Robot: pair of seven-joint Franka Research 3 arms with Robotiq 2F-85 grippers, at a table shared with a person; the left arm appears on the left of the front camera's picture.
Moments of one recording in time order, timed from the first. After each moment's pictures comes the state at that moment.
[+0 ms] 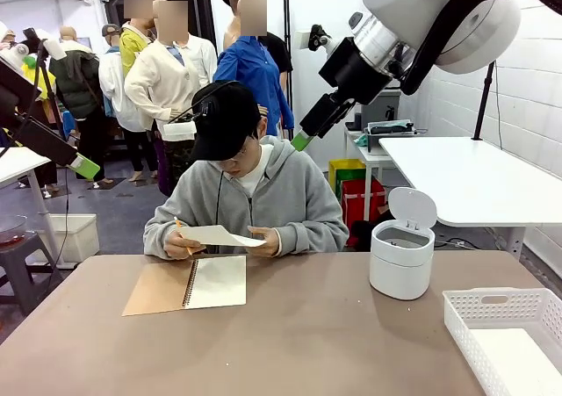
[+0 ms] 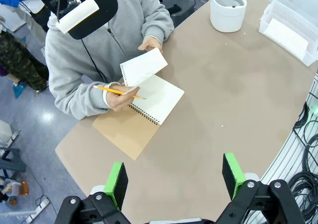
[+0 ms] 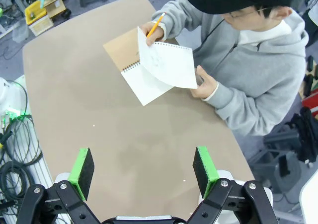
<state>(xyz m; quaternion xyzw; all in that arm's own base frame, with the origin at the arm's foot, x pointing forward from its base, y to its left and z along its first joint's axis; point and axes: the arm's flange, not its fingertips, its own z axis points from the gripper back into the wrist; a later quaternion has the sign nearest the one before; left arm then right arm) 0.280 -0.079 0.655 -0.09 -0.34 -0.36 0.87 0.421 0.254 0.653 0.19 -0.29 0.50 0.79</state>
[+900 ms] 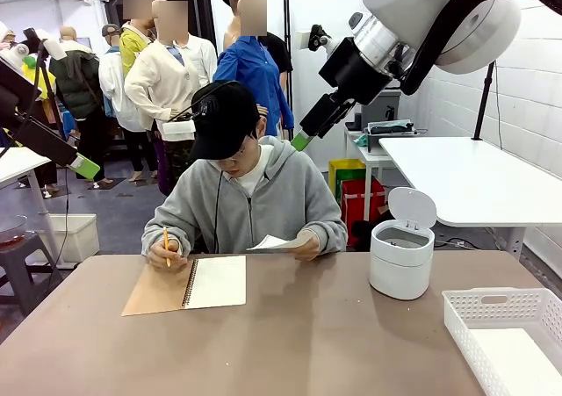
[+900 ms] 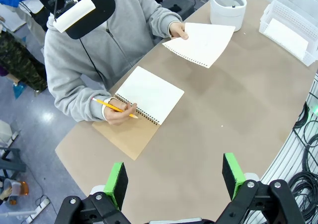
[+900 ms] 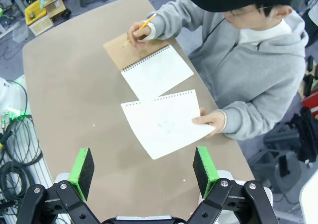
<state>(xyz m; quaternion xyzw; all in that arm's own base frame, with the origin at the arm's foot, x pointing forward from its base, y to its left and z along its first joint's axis) 0.280 -0.079 0.655 -0.09 -0.34 -0.36 0.87 0.421 0.254 0.653 0.19 -0.29 0.50 0.79</state>
